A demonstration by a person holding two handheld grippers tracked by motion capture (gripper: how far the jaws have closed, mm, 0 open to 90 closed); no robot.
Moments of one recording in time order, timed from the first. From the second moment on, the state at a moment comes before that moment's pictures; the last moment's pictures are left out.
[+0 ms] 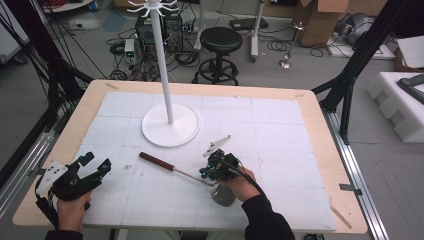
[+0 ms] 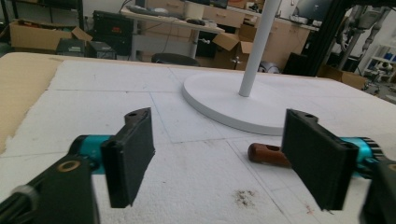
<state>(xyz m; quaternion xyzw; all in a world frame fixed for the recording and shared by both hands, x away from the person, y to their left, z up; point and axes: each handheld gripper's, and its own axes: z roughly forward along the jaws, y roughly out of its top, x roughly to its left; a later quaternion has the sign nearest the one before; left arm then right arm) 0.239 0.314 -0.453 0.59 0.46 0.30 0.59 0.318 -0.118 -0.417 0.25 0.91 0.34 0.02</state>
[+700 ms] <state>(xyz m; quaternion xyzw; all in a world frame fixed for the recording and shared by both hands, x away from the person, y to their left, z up) 0.332 0.261 -0.452 0.76 0.46 0.19 0.41 0.263 -0.270 -0.411 0.39 0.79 0.44 0.15</state>
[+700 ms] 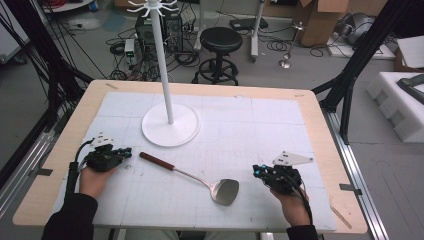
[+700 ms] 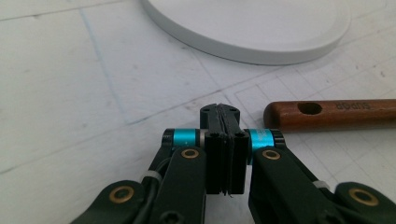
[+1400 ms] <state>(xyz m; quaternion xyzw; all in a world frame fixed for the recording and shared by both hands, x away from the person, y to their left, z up) 0.323 0.223 -0.450 0.82 0.36 0.15 0.41 0.254 -0.291 -0.414 0.41 0.78 0.45 0.16</state>
